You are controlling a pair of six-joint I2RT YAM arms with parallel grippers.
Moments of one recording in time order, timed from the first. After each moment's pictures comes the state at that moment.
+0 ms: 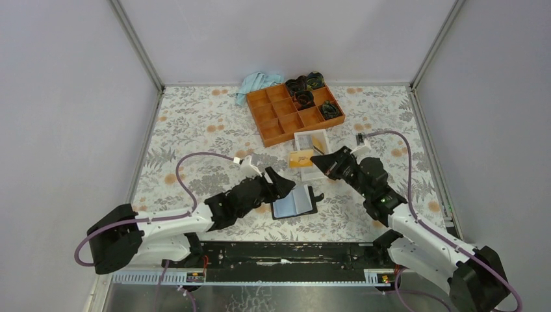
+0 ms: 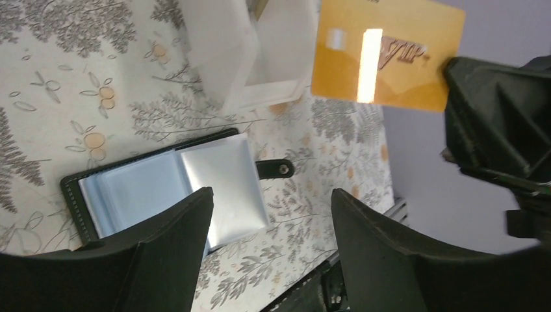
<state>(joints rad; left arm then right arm) -1.05 1.16 0.47 0.29 -0.34 -1.08 0.55 0.88 0.44 0.27 -0.09 0.94</state>
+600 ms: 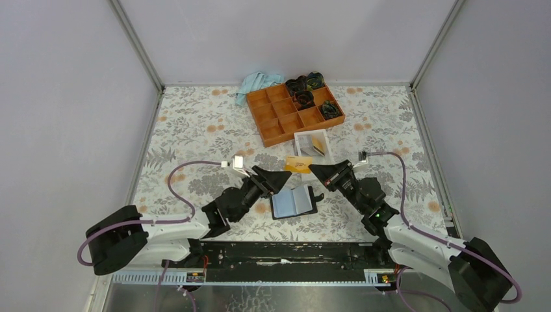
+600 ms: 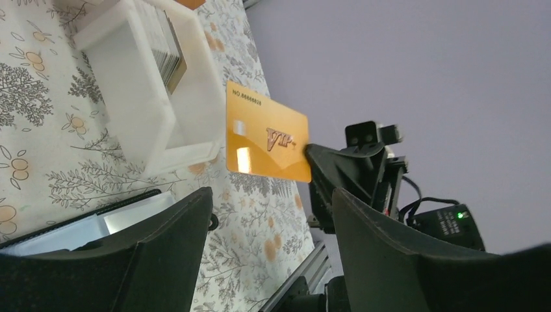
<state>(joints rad) -1.05 1.13 0.28 0.83 -0.41 -1.09 0.67 0.87 0.20 0.64 0.05 1.25</state>
